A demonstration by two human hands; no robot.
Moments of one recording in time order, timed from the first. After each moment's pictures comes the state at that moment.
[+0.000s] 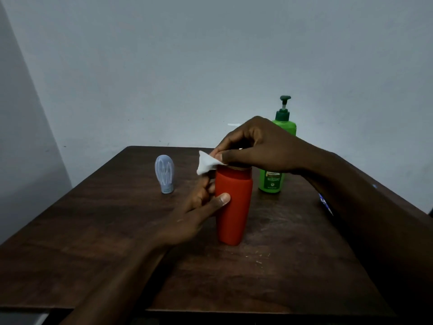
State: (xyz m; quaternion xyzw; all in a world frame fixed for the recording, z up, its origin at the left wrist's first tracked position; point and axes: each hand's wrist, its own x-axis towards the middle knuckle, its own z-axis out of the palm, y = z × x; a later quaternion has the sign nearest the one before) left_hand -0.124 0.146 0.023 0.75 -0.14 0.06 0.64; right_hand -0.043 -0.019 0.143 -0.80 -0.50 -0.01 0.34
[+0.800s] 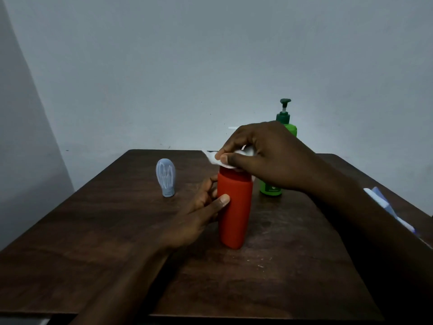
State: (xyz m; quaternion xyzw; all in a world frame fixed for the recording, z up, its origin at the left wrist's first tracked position) left_hand -0.119 0.144 0.022 0.75 -0.12 0.05 0.65; right_hand -0.064 -0.024 0.137 -0.81 -0.47 -0.17 0.29
